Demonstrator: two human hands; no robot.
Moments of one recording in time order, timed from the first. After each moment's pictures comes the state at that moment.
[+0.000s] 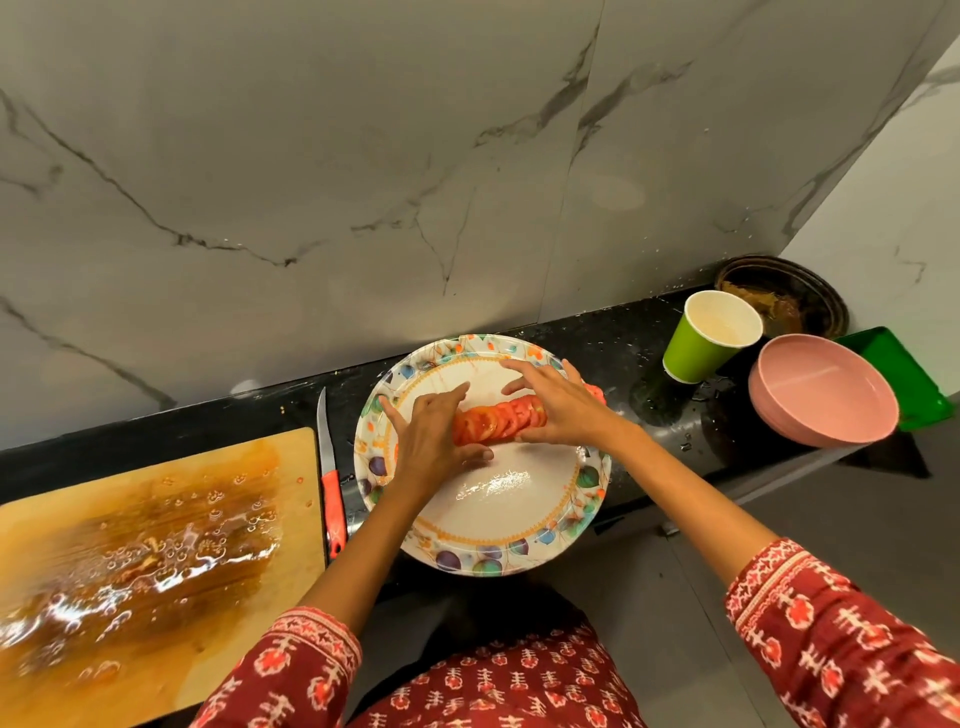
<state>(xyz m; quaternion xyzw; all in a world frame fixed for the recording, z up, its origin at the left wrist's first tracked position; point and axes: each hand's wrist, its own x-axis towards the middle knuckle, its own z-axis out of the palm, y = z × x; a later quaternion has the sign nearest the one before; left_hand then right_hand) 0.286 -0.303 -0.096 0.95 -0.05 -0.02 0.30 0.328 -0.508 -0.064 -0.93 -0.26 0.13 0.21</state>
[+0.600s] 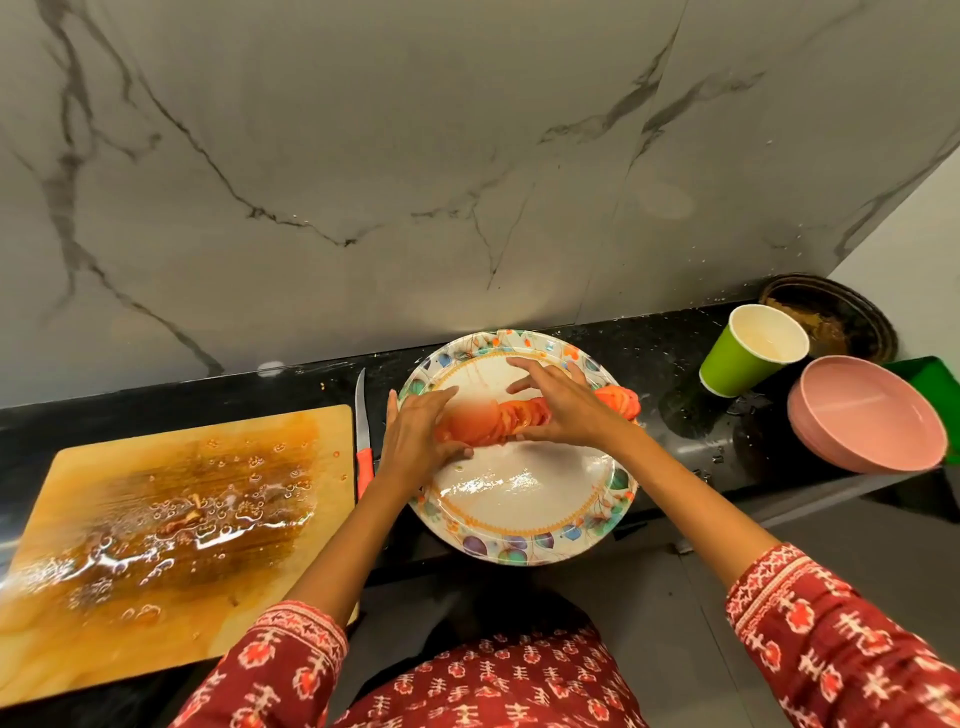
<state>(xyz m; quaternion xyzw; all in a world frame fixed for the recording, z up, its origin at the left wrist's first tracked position) 0.263 -0.254 -0.092 0.95 -0.02 0.04 0.32 0.325 -0.473 -0.061 -0.92 -0.29 0.14 0.22</state>
